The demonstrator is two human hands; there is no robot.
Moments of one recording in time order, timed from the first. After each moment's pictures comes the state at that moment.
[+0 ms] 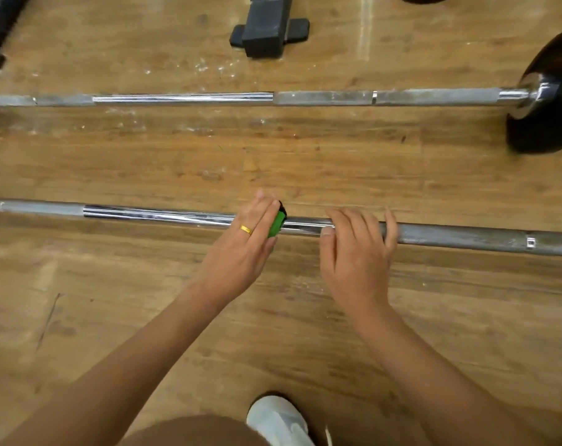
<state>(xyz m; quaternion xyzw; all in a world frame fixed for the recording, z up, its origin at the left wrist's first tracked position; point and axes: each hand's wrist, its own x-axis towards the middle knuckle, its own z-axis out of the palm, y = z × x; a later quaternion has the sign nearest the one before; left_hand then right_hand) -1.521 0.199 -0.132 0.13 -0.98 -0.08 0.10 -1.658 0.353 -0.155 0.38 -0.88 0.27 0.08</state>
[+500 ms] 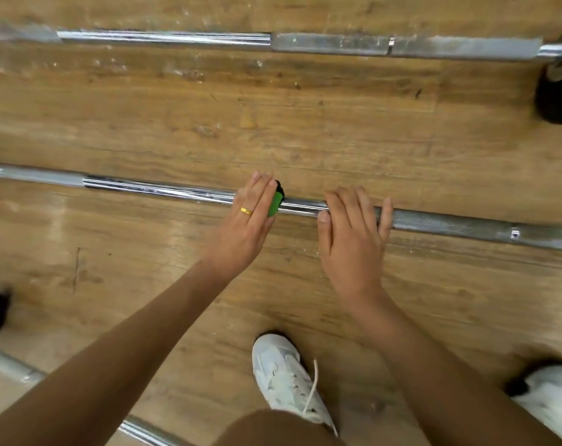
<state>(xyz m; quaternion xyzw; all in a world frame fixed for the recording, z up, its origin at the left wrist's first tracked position) -1.532 0.205 -0.109 0.19 -0.97 -0.15 0.00 -1.663 0.357 -0.132 0.39 -0.90 0.20 -0.06</state>
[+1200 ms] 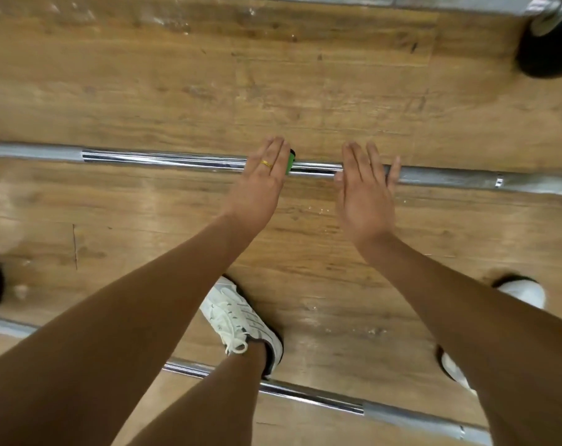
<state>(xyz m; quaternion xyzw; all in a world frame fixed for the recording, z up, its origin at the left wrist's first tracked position) -1.533 0.191 -0.099 0.18 -0.98 -0.03 -0.10 -1.662 0.349 -0.102 0.37 -0.91 0.06 -0.19</state>
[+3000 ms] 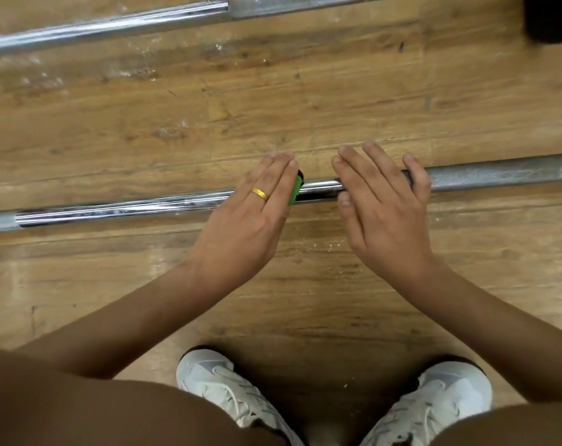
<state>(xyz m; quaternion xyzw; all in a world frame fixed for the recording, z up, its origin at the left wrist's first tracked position) -1.533 0.190 -0.116 0.05 -0.99 -0.11 0.02 -1.664 0.369 -0.159 0.46 -0.86 0.21 0.08</state>
